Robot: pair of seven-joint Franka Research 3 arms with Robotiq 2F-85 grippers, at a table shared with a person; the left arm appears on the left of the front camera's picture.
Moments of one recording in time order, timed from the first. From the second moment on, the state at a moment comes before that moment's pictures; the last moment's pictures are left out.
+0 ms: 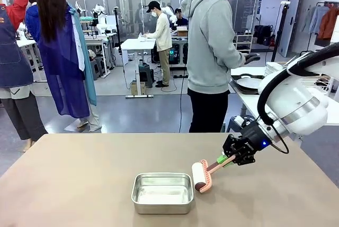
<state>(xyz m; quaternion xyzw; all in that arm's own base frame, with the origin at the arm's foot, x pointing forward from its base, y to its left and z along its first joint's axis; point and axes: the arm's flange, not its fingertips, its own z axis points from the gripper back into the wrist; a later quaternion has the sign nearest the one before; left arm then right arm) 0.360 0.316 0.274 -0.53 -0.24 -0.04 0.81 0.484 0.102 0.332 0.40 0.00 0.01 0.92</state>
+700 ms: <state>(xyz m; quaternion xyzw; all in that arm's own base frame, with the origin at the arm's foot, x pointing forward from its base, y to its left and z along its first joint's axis) 0.360 0.316 0.274 -0.53 -0.24 -0.04 0.81 0.455 -0.032 0.343 0.37 -0.01 -0.05 0.93</state>
